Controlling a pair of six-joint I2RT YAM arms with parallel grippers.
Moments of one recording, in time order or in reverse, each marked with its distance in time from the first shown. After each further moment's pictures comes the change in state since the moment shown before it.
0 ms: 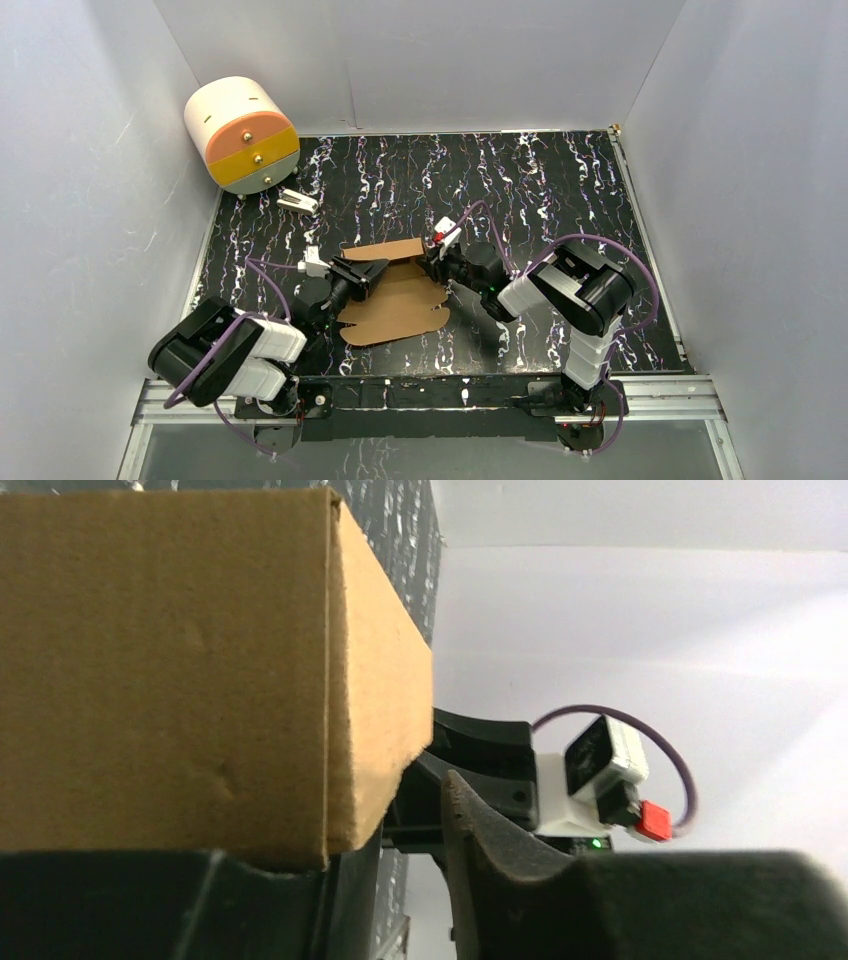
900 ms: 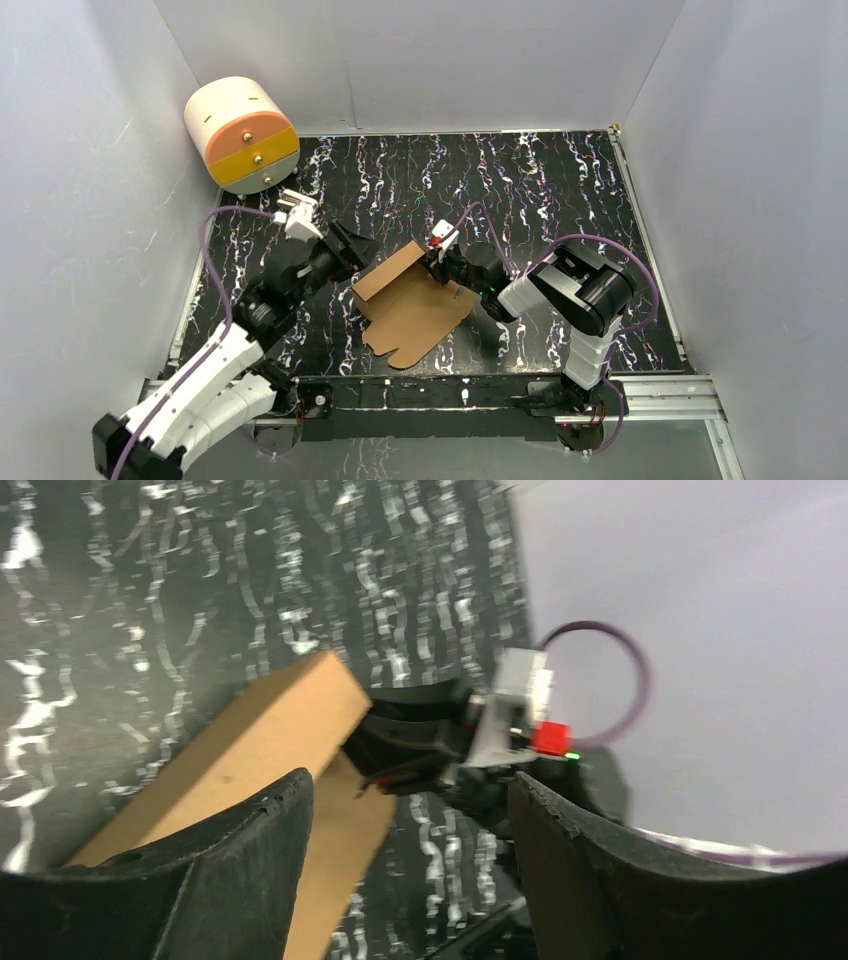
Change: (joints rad) left arm -0.013 -0.700 0.473 -1.232 0.038 0.514; right arm 0.002 0.000 -0.008 0.003 -0.013 -0.070
